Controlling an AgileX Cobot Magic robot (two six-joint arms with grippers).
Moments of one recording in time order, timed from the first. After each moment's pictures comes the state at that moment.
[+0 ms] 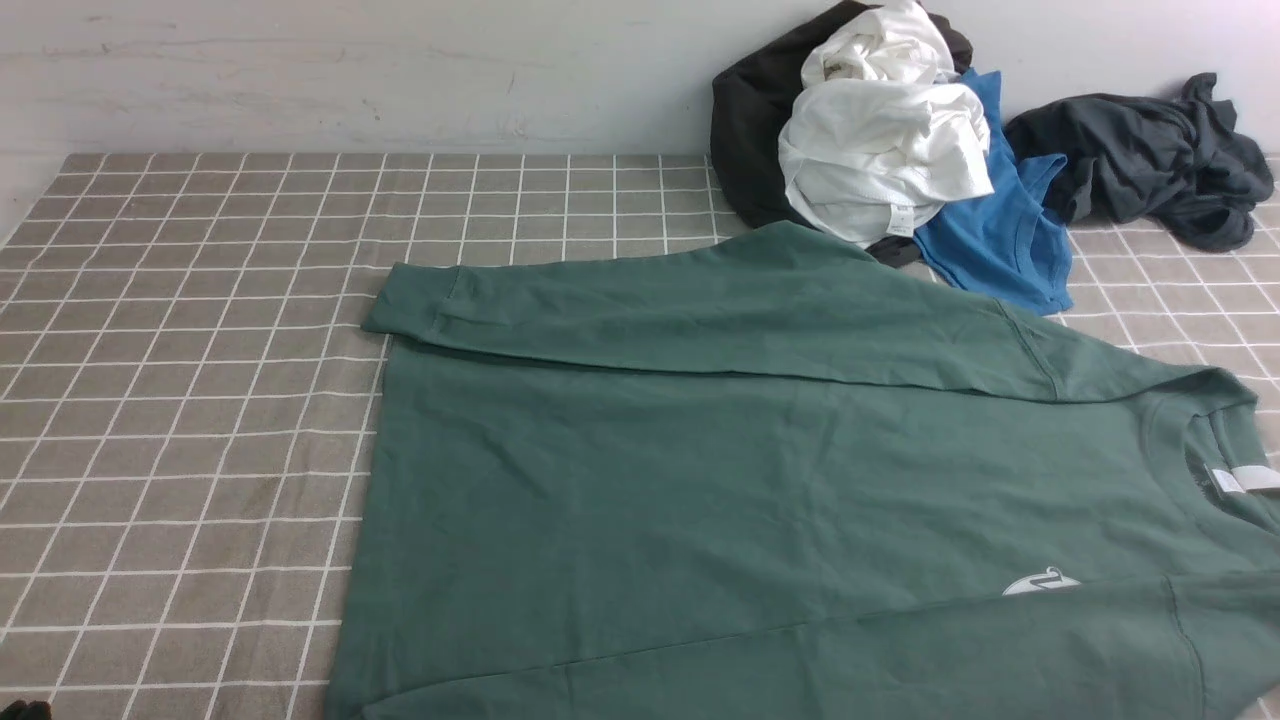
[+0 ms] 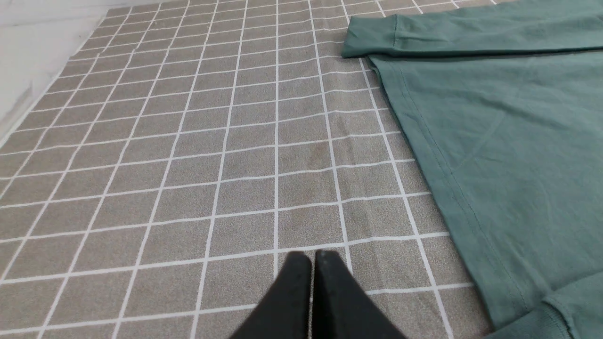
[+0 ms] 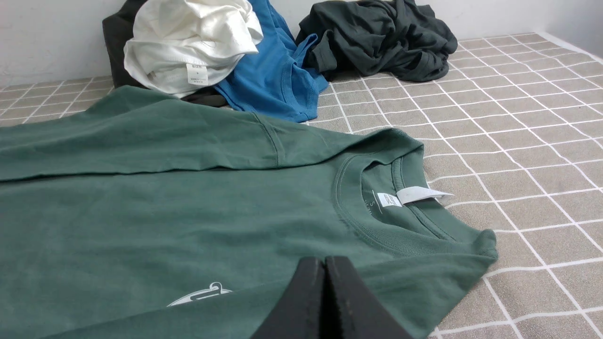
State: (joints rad) right arm -0.08 -0.01 0.02 -0.05 0.36 0.11; left arm 0.02 -0.01 0.02 -0.08 0.38 0.12
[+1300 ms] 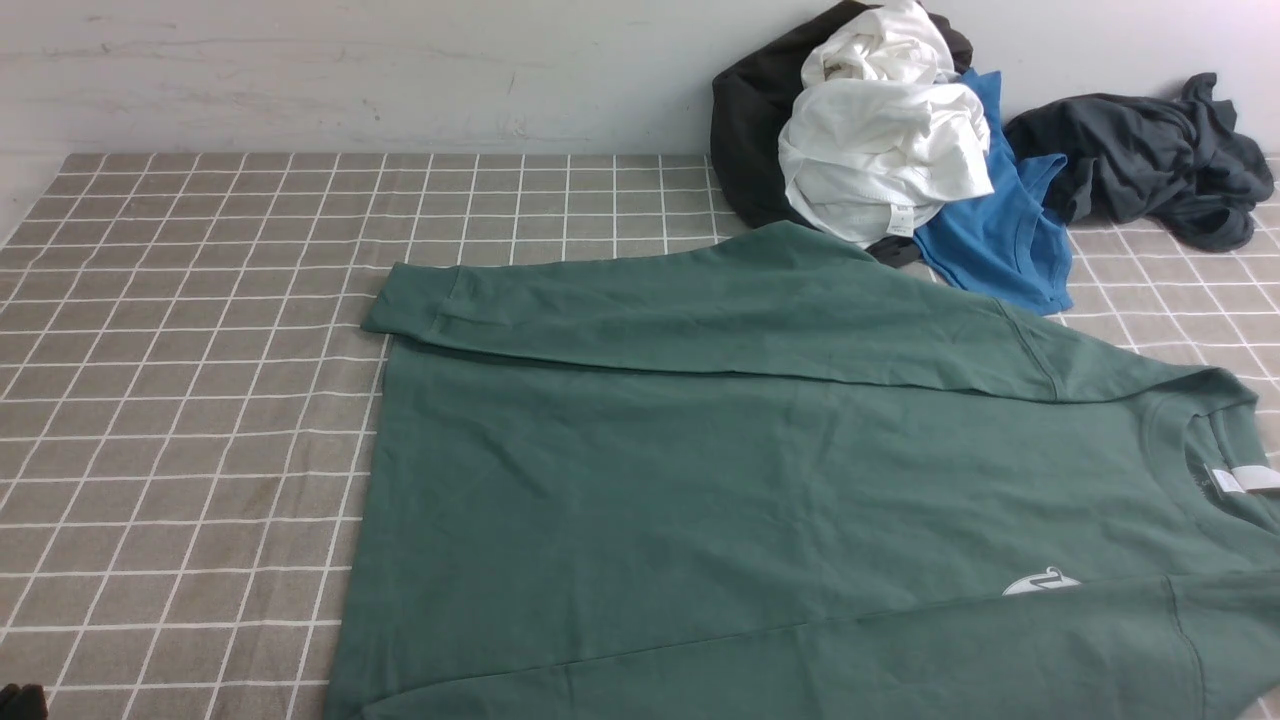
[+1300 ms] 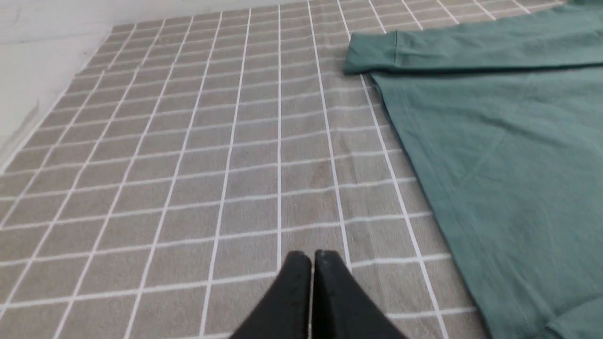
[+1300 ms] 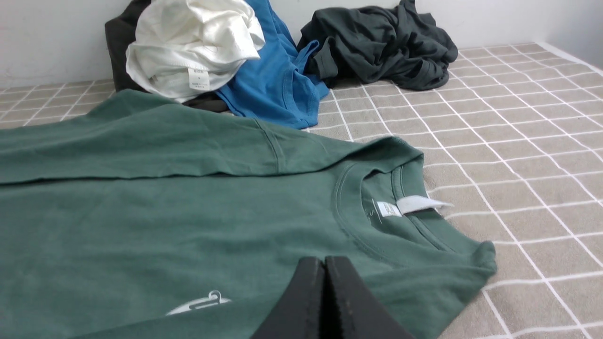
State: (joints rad) right arm -0.08 -0.01 0.03 -0.05 0.32 0.10; left arm 0.02 -0.01 0.03 -0.08 0.32 0.12
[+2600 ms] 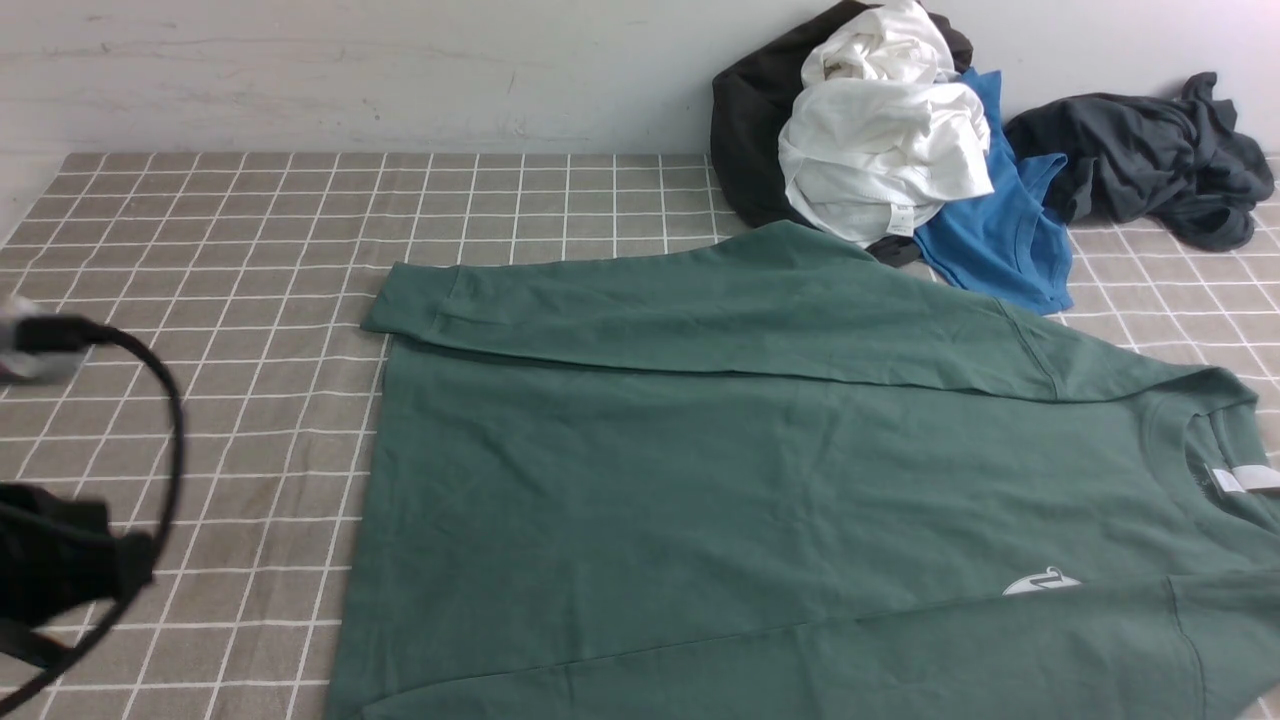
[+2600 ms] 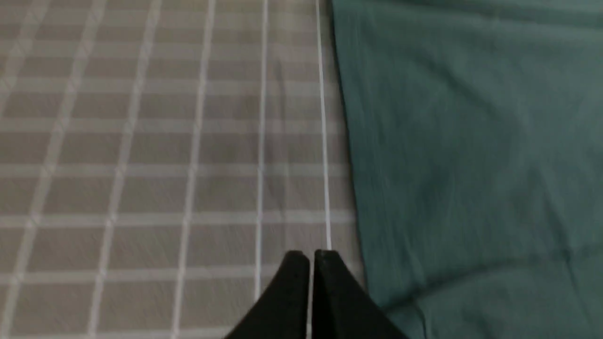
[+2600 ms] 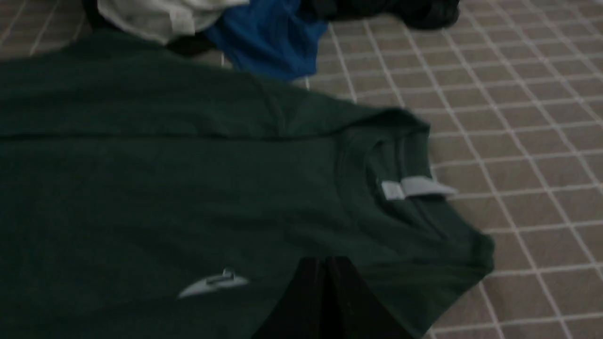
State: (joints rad) right arm 0.04 0.78 -0.59 -0.07 0.70 0.10; left arm -0.01 0.89 -0.58 -0.24 0.70 0.06
